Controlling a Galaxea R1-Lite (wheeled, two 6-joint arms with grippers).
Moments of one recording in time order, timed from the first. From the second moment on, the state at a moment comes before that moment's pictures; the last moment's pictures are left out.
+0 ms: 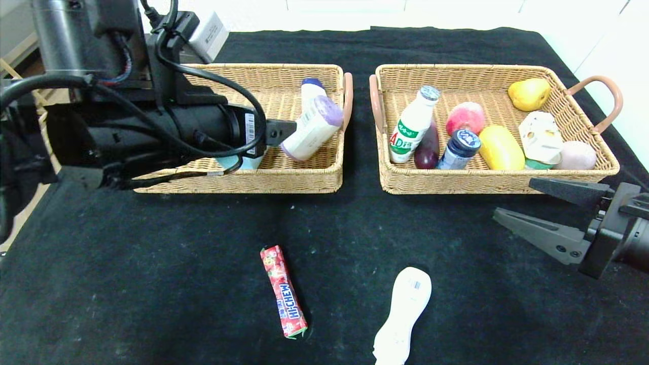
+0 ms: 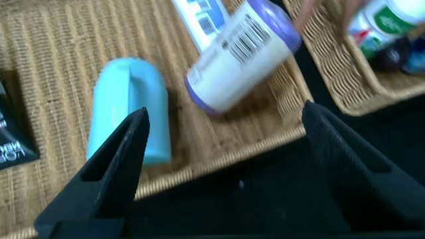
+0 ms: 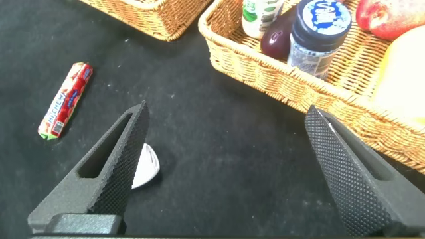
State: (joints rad) left arm -0.52 1.56 -1.27 -0.16 0.20 0.05; right arm 0.28 1.27 -0.61 -0.60 0.40 -0.07
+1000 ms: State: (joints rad) left arm -0.85 1.36 -0.96 -0.12 0.27 -0.05; right arm 0.27 1.26 -0.61 -0.60 0.39 -0.07
